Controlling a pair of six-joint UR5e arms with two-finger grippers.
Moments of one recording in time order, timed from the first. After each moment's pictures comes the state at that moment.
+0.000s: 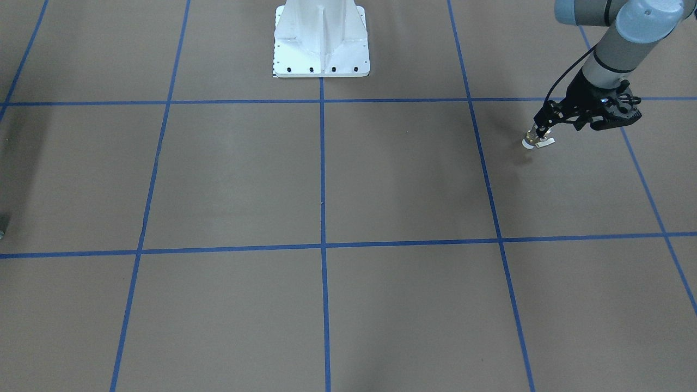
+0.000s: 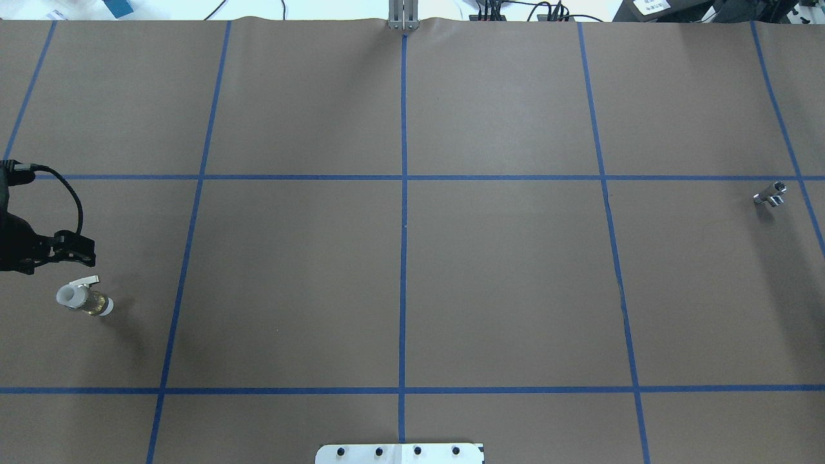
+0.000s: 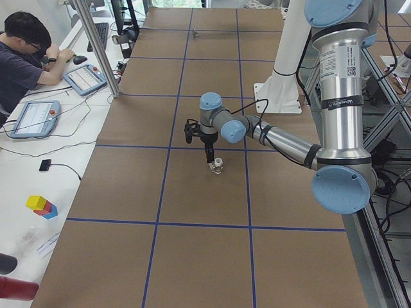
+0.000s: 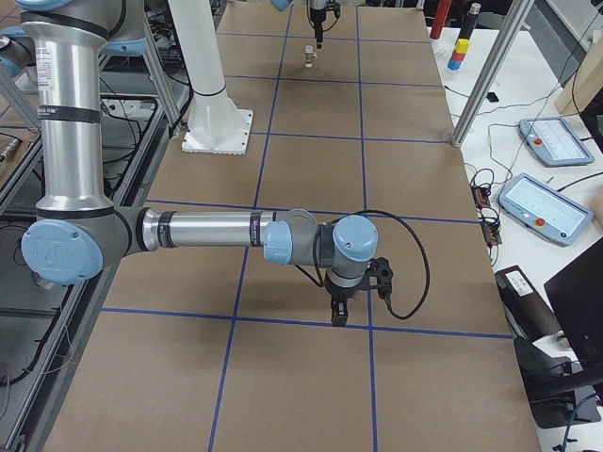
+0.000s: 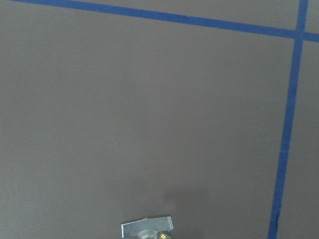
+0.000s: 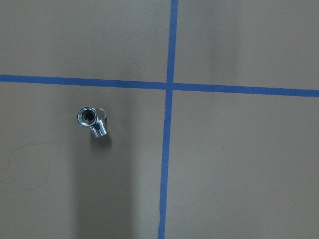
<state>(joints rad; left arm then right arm) -0.85 -1.41 -2.01 -1.88 -2.07 -1.05 1.55 -1.59 1.64 -1.64 2.35 -0.04</state>
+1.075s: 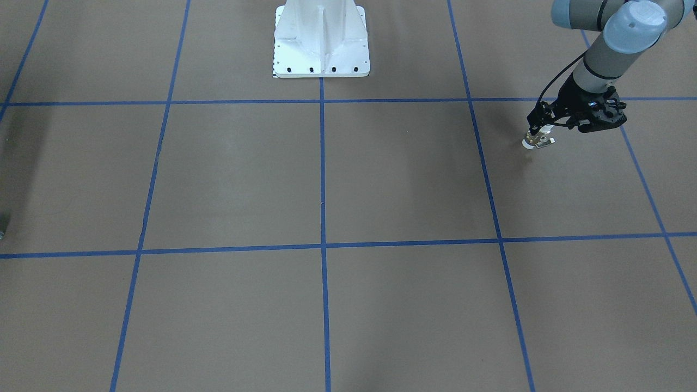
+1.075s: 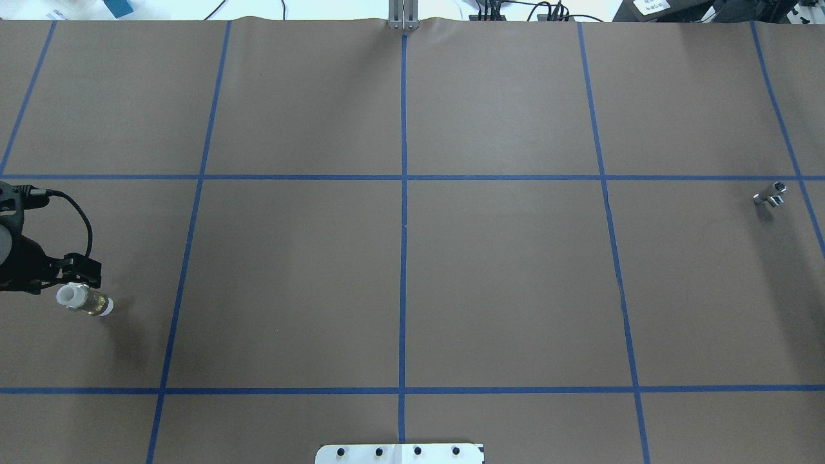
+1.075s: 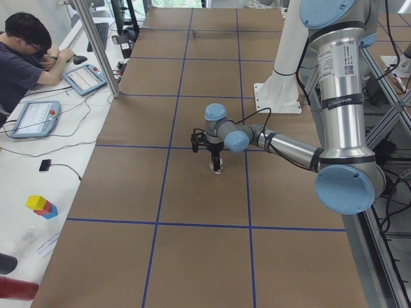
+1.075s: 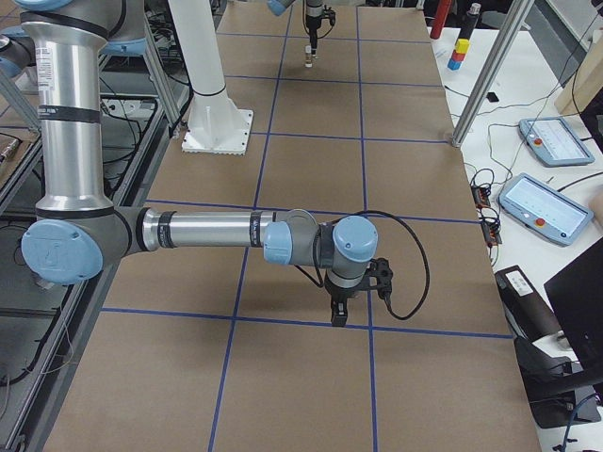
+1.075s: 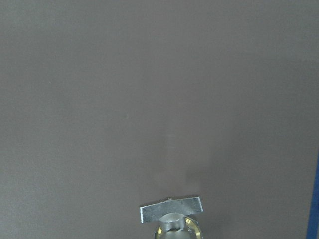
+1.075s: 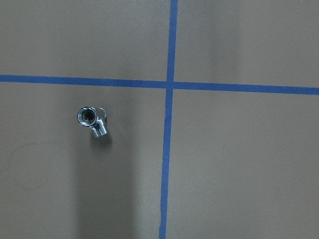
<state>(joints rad) -0.79 -1.40 -1.97 -1.91 -2.07 -1.05 1.55 -1.59 1.64 -1.64 2.36 -0.05</state>
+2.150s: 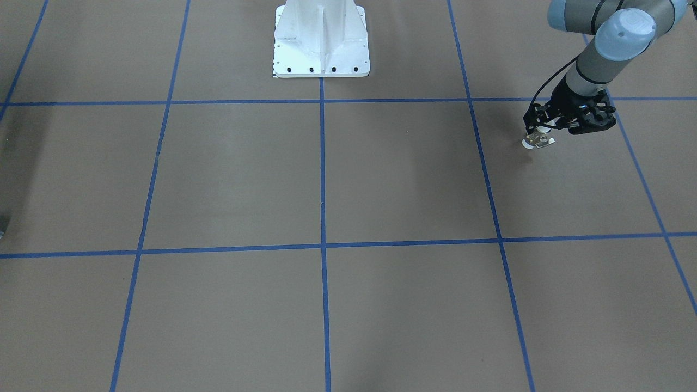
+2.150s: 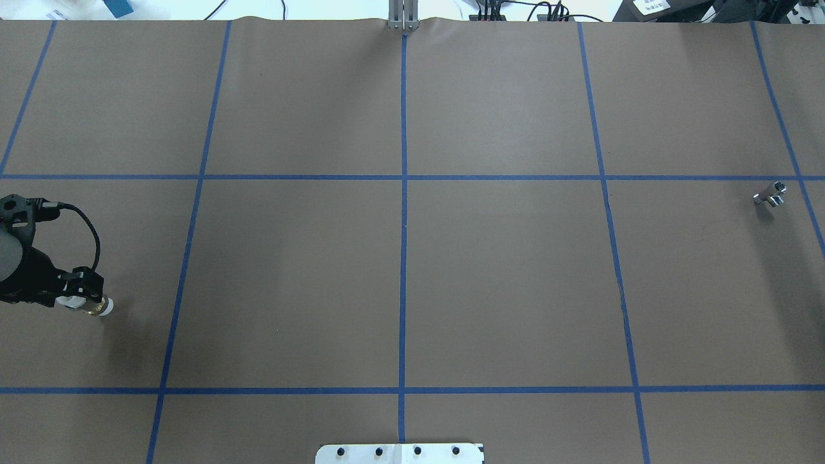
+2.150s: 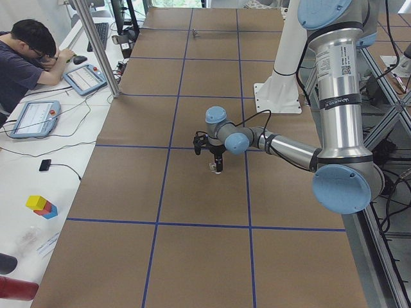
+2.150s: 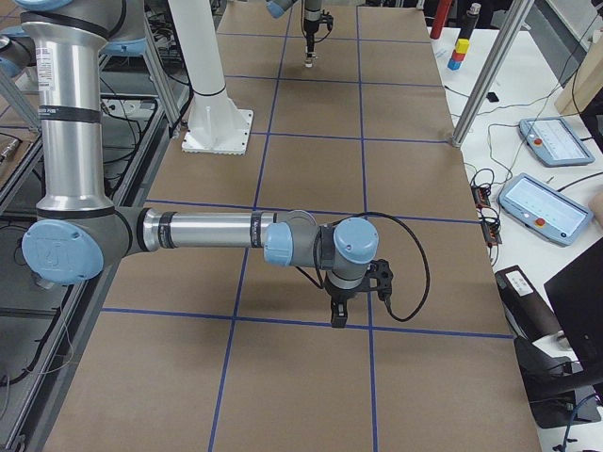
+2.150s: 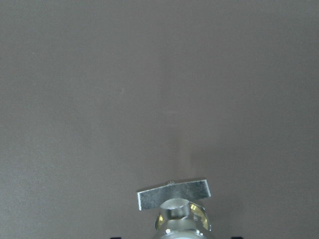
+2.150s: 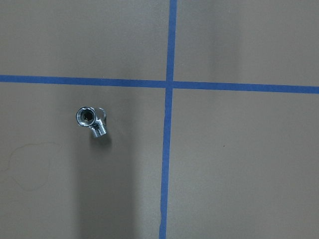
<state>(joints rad) -0.76 -1.40 -1.95 -1.91 -2.10 -1.05 1.55 -1.59 1.63 -1.65 2.36 -0.04</state>
